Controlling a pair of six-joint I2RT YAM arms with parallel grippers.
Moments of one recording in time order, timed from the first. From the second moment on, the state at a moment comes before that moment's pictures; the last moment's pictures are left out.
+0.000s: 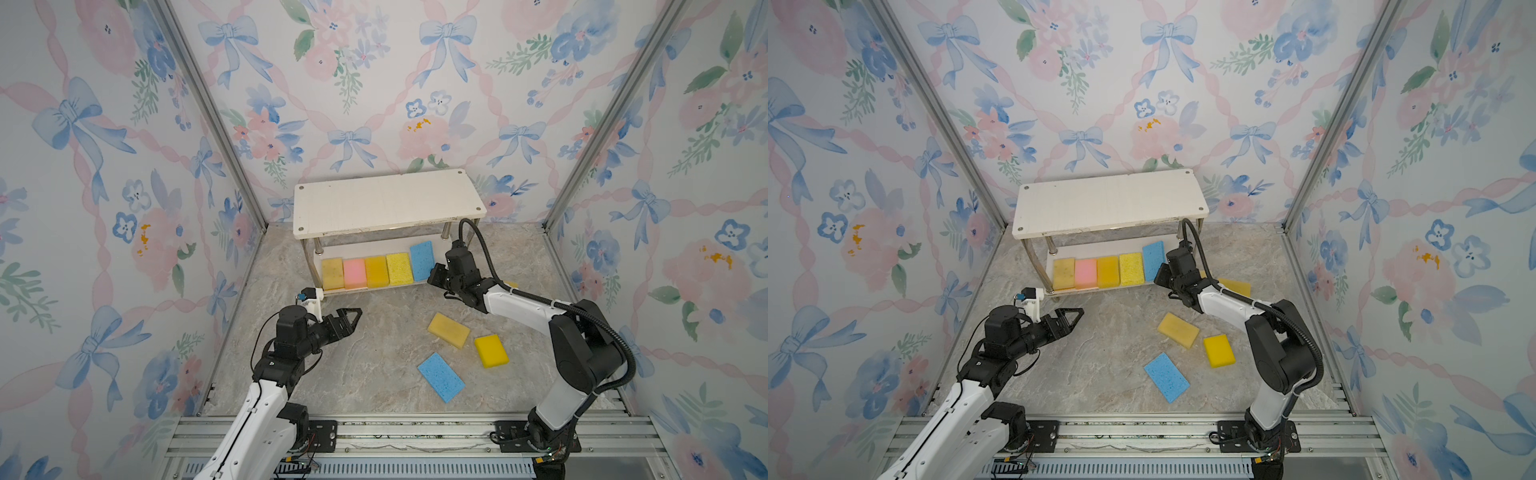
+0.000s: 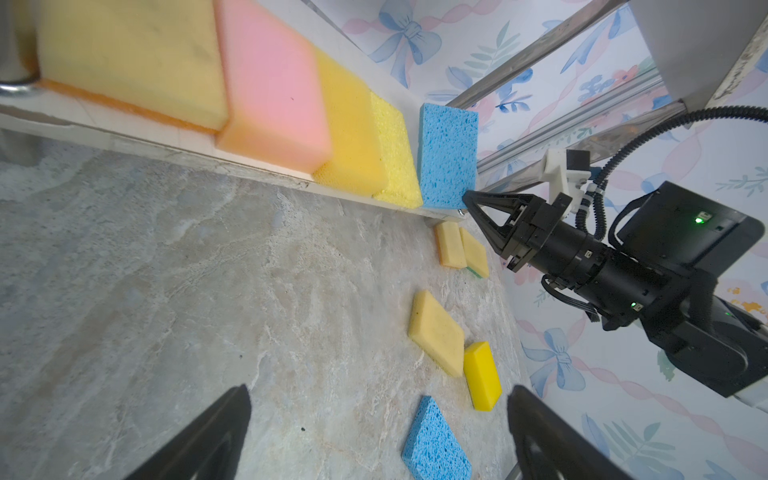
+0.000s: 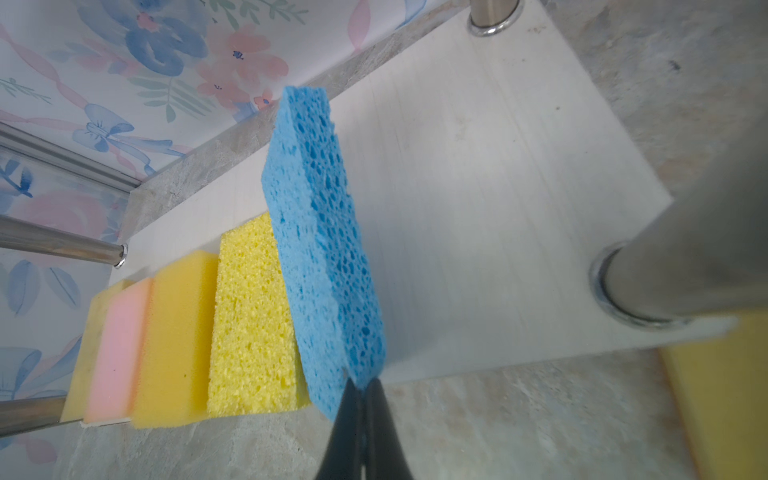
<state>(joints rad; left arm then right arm) -0.16 0.71 0.40 -0.16 0.46 -0.70 0.53 1.74 1.11 0.01 0.07 0.72</state>
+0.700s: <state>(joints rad) -0.15 0.74 0.40 -0.16 0.47 -0.69 0.50 1.77 1.16 -0.09 0.02 0.67</state>
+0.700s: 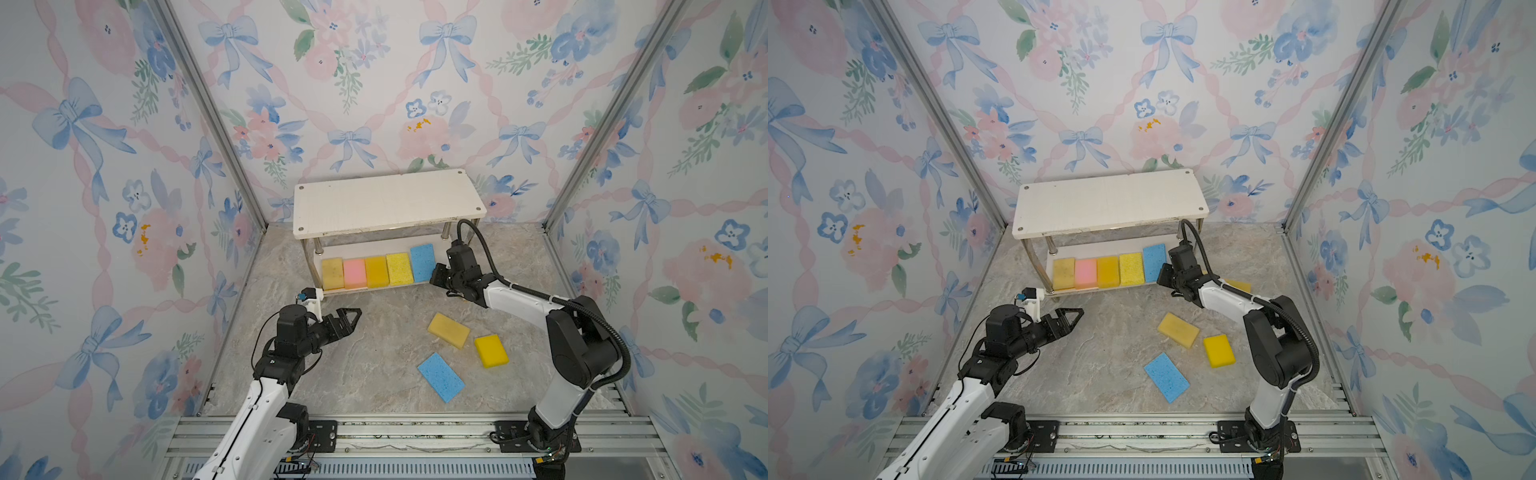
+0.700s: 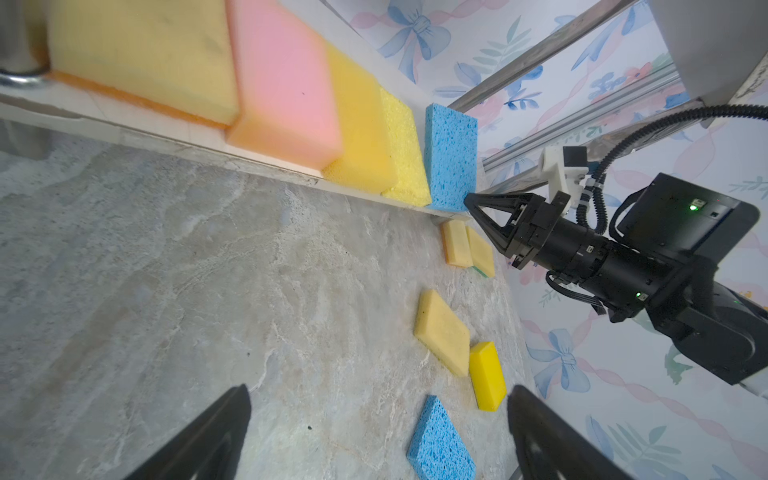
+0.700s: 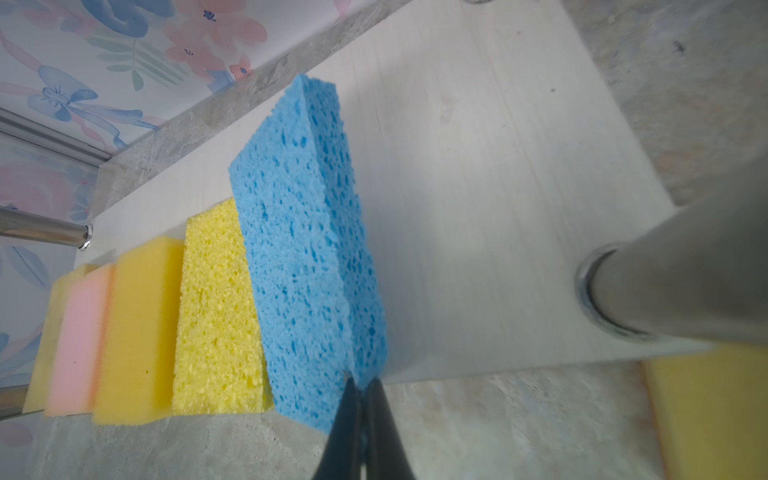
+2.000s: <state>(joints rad) -0.50 0.81 0.32 -0.04 0.45 -0.82 0.55 1.35 0.97 -0.63 -0.17 0.52</state>
